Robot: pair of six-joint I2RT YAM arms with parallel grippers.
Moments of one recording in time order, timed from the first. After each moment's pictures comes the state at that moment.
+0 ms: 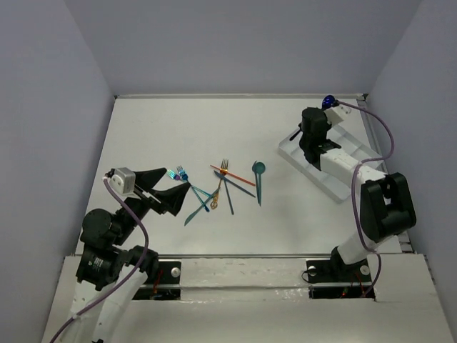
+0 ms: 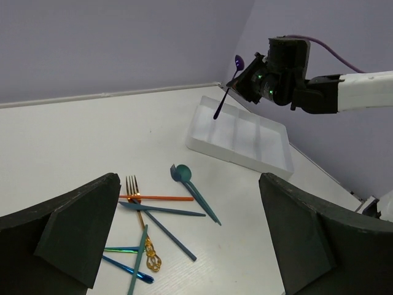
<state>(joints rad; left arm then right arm) -0.36 0.24 0.65 -0.24 0.27 -0.35 0.33 1.59 1.07 0.22 0.73 0.71</state>
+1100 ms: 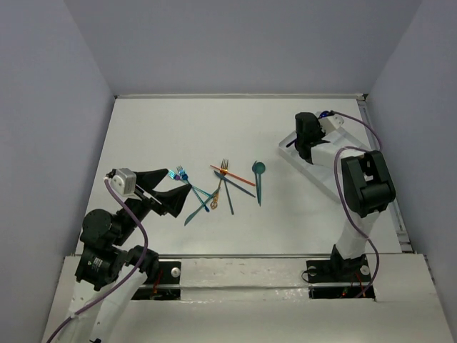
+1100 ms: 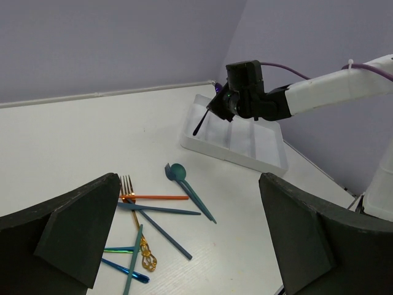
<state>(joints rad) -0.40 0.23 0.65 -0.24 0.26 -0.35 0.25 1.87 1.13 0.24 0.75 0.90</state>
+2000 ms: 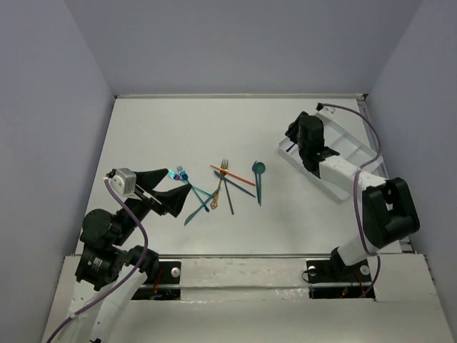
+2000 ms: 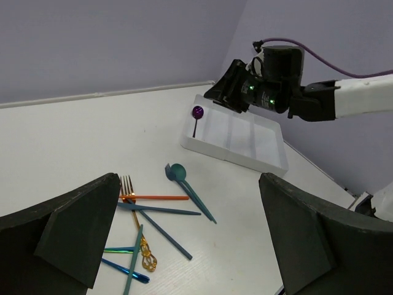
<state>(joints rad) -0.40 0.23 0.65 -0.24 0.26 -0.35 0.31 1.62 1.00 0.26 0.49 0.63</state>
